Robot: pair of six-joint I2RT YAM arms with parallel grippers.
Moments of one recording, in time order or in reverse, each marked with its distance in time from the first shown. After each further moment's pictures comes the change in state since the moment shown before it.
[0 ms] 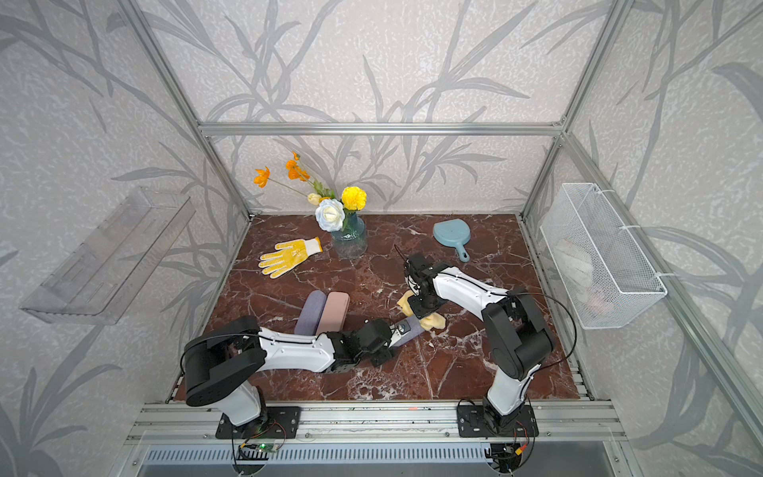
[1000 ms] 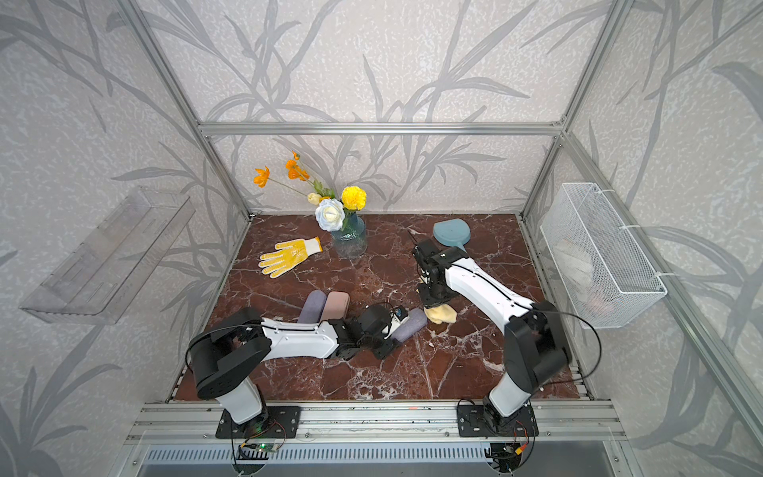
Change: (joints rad) left arm 0.061 0.037 0.062 -0.058 0.127 -0.129; right arm -0.020 0.063 0.257 -0.222 0.180 0.056
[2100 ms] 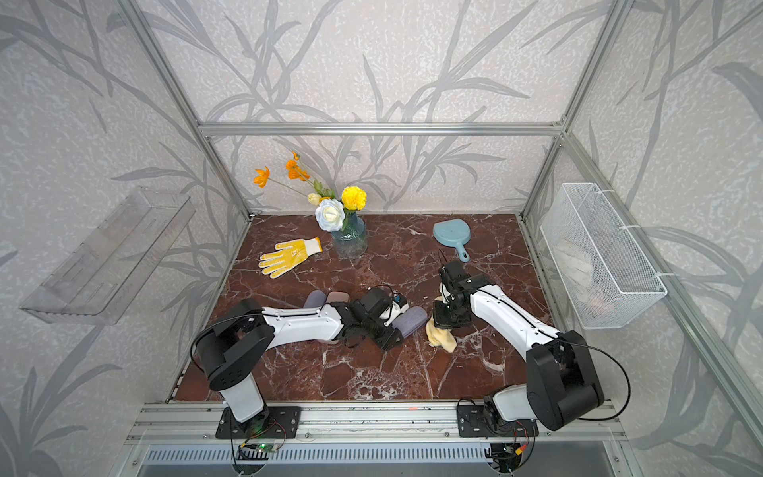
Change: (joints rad) left arm 0.121 0.053 0.166 -0.222 0.311 -0.156; right arm -0.120 -0.320 -0.415 0.148 -0.254 0.293
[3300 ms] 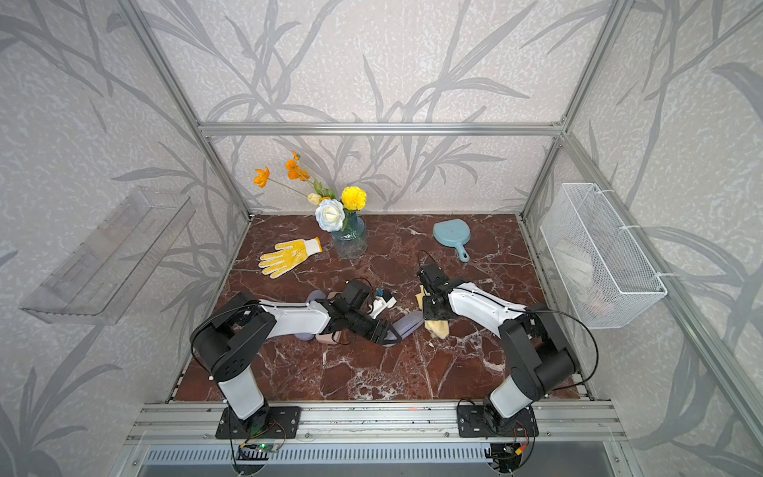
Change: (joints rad) left arm 0.164 0.006 -0.141 0.232 0.442 -0.235; right arm 0.114 0.155 -0.008 0.179 0.322 0.016
